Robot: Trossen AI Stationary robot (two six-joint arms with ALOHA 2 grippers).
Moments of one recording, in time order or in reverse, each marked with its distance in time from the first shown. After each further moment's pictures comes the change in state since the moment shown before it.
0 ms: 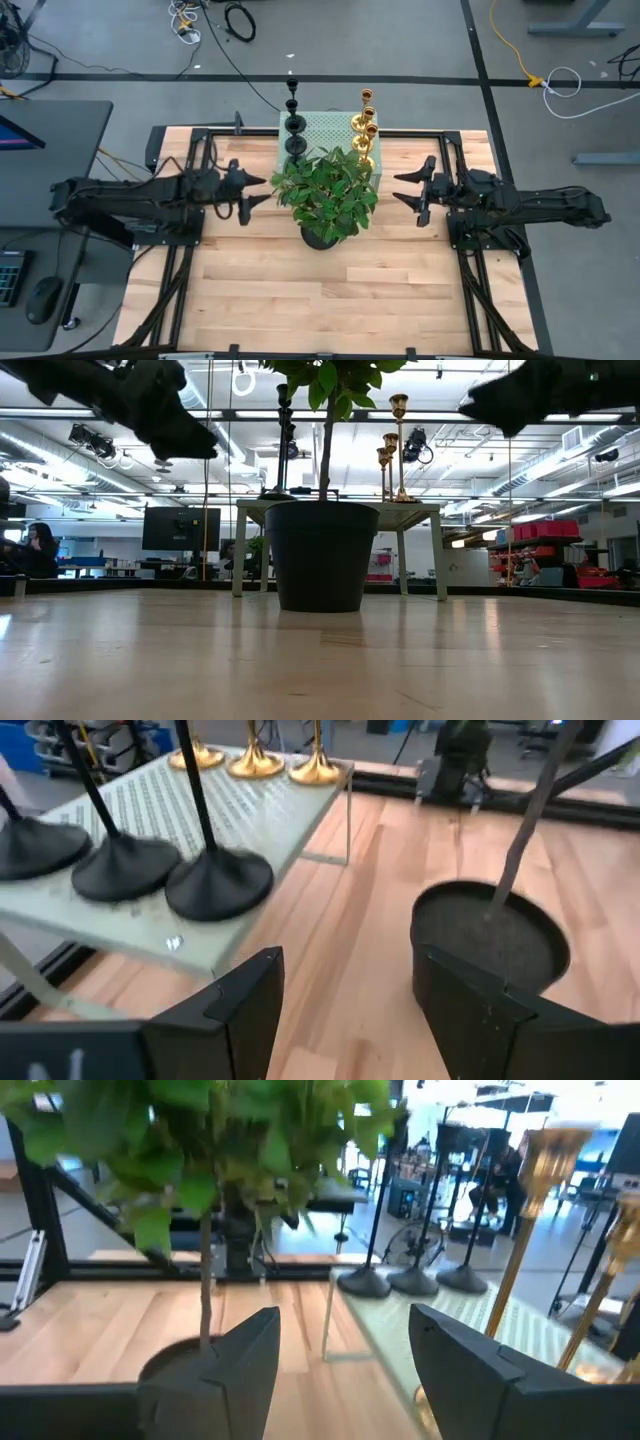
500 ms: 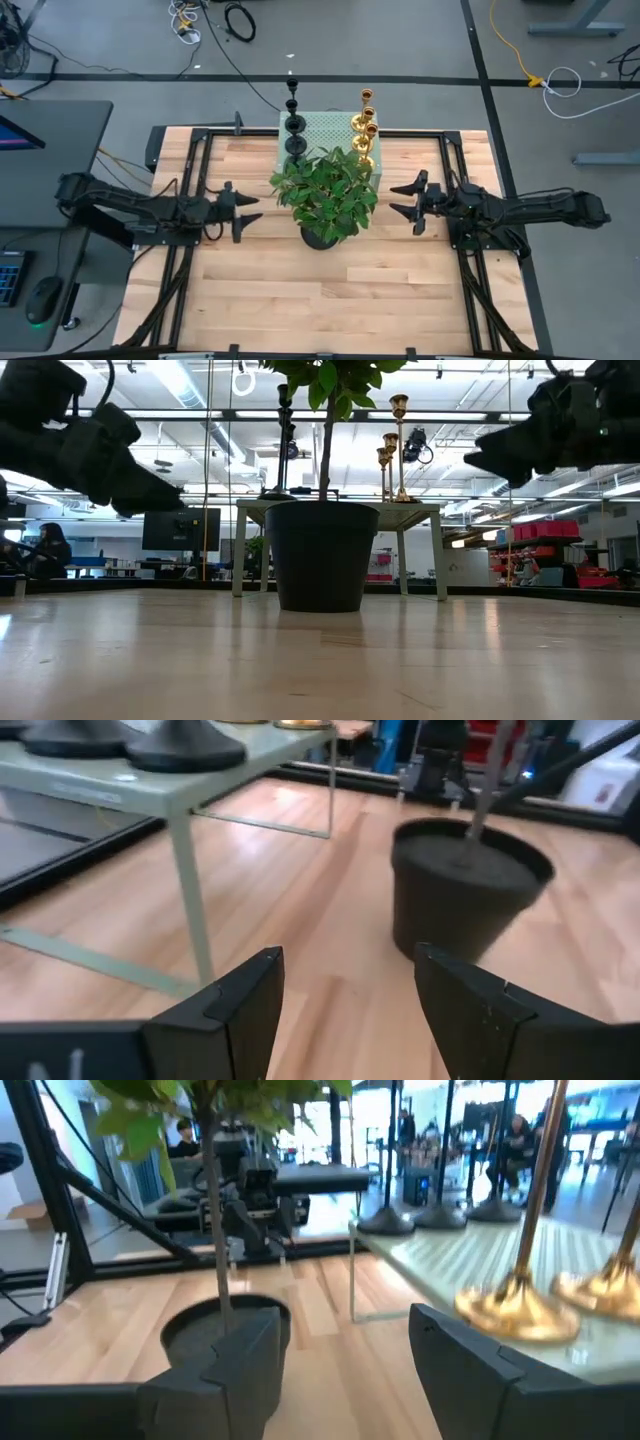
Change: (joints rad) left arm -0.228 -0.204 -0.465 0.375 -0.198 -0.105; right arm -0.001 -0.008 -0.290 0.299 -0.024 0.137
